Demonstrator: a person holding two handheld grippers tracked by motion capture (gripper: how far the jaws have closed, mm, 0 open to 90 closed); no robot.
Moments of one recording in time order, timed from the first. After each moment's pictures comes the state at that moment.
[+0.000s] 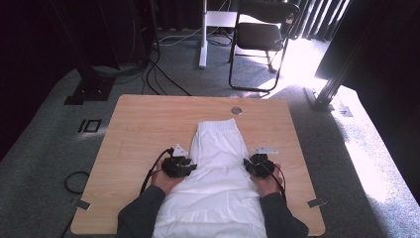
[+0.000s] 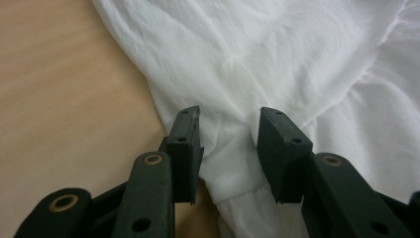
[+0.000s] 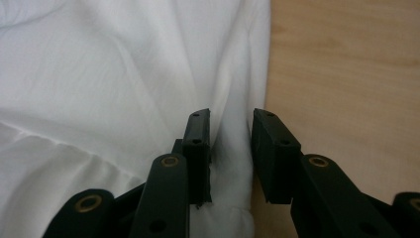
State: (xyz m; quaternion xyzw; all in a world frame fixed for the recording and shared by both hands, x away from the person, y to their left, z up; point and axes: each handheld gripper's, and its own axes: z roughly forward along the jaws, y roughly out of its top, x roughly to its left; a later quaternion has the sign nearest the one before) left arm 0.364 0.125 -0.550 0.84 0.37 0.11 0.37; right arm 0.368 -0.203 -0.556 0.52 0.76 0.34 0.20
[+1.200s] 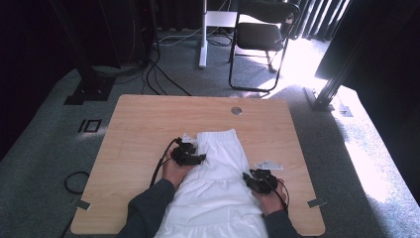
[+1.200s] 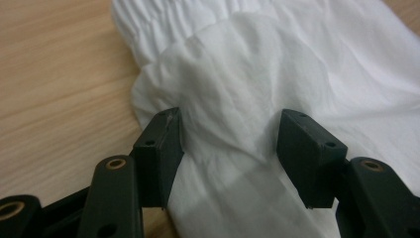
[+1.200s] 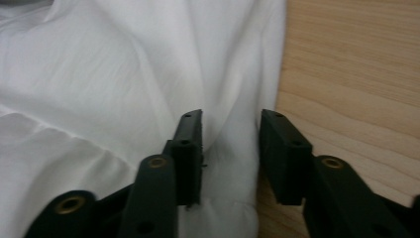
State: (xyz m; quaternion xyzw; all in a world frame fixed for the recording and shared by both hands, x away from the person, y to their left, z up) left arm 0.415 0.095 -0.549 0.82 0.42 0.10 0.38; right arm 0.319 -0.205 -0.557 0.50 0.76 0.36 0.17
